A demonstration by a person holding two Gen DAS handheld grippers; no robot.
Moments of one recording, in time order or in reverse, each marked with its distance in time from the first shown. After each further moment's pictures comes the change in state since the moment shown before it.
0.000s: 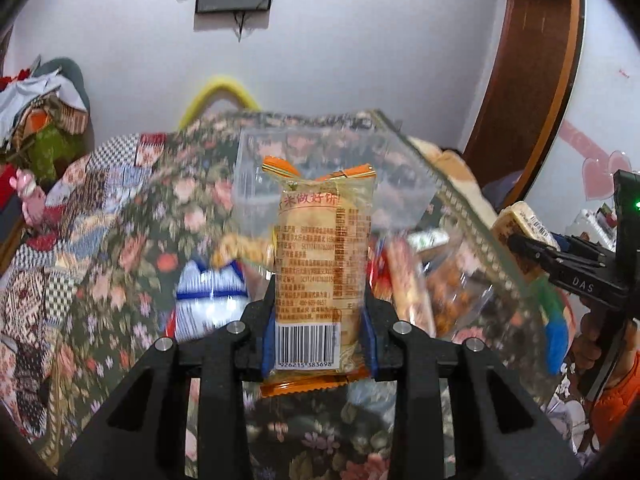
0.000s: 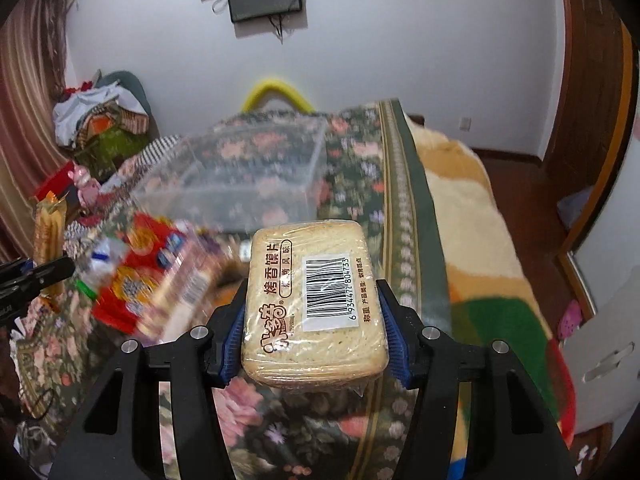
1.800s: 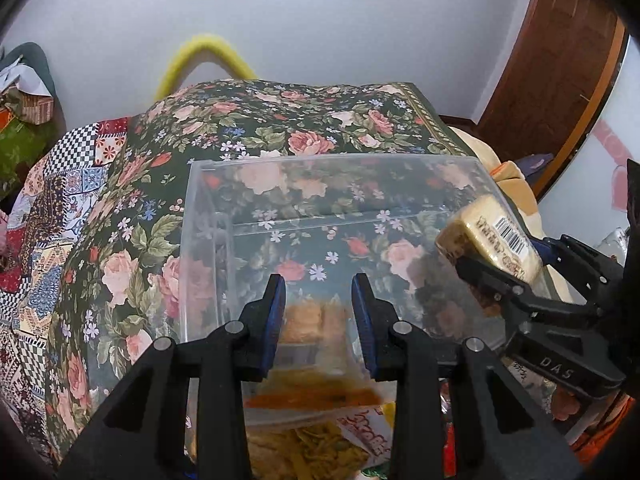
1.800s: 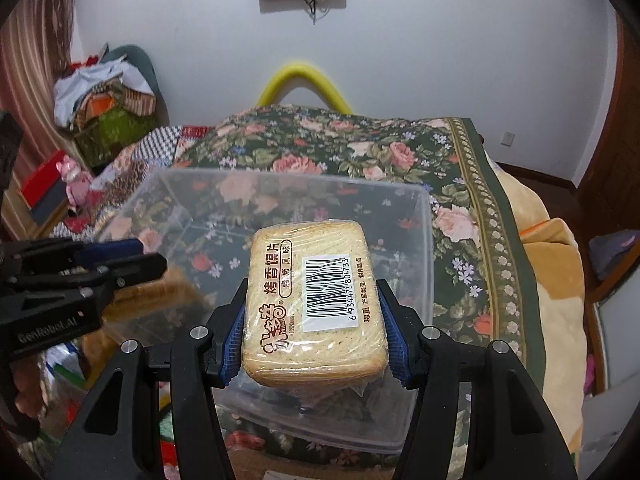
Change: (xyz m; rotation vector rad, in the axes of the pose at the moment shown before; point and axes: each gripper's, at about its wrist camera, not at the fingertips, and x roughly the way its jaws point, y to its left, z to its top) left arm 0.197 0.040 0.115 -0.004 0.196 -0.005; right arm 0.142 0.053 0.089 -0.099 0.081 0.046
